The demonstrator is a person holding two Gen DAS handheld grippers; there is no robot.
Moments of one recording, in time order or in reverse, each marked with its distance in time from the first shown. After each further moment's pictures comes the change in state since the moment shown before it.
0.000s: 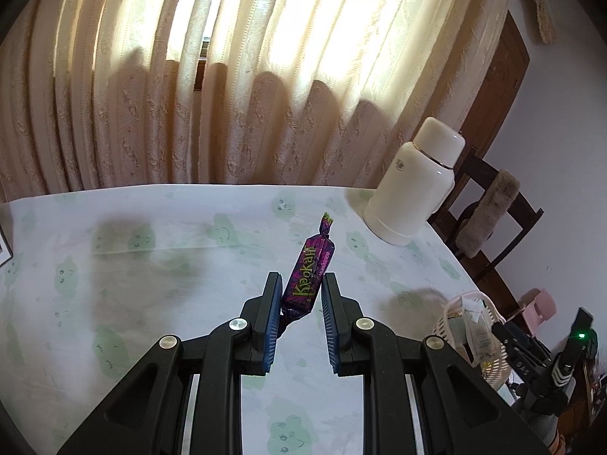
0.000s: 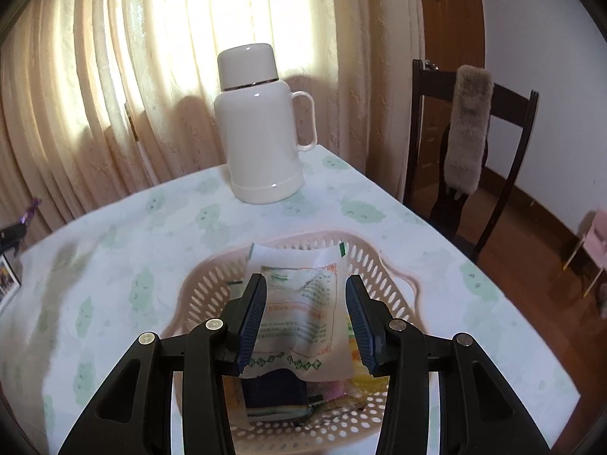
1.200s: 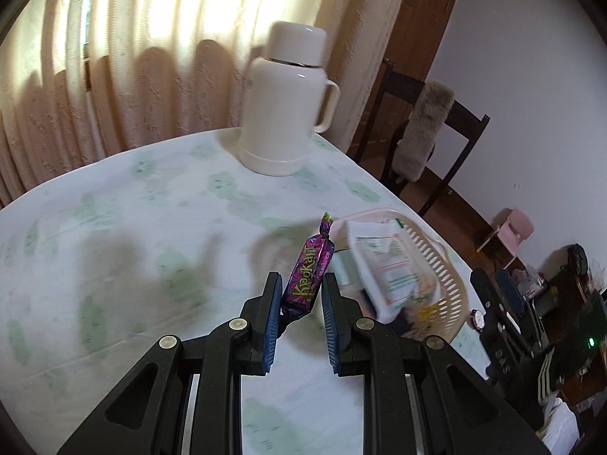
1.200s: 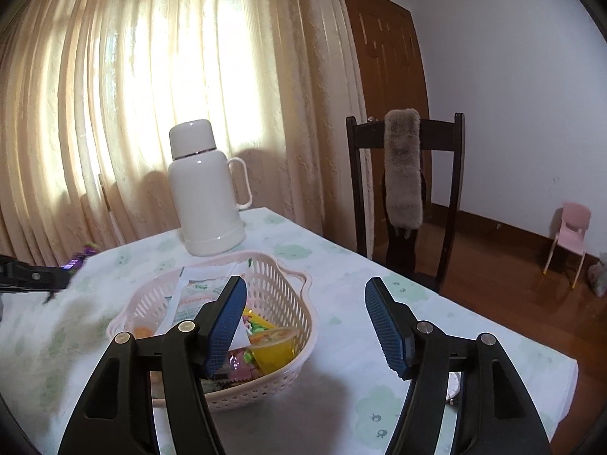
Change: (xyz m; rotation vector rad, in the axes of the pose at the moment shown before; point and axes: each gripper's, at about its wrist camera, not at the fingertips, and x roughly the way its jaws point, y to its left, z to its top) left arm 0.055 -0.167 -0.065 0.238 0.165 -0.143; right arm -0.050 -0.062 -0.058 0.134 -0.337 -0.103
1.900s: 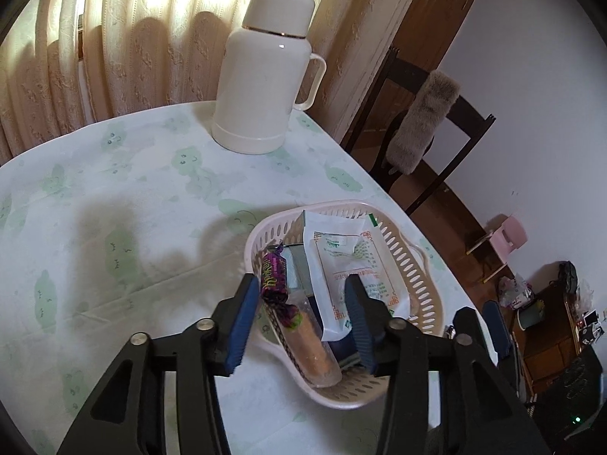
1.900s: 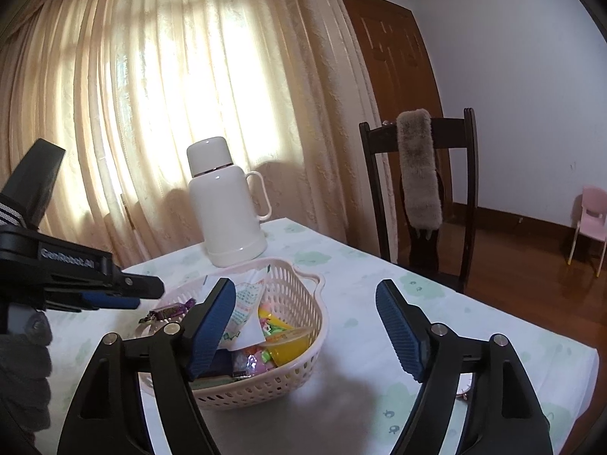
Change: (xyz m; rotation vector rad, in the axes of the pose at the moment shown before) left arm 0.028 -0.029 0.006 -0.098 0.065 -0.028; right arm -0.011 -0.013 -0.007 0.057 -0.034 0.103
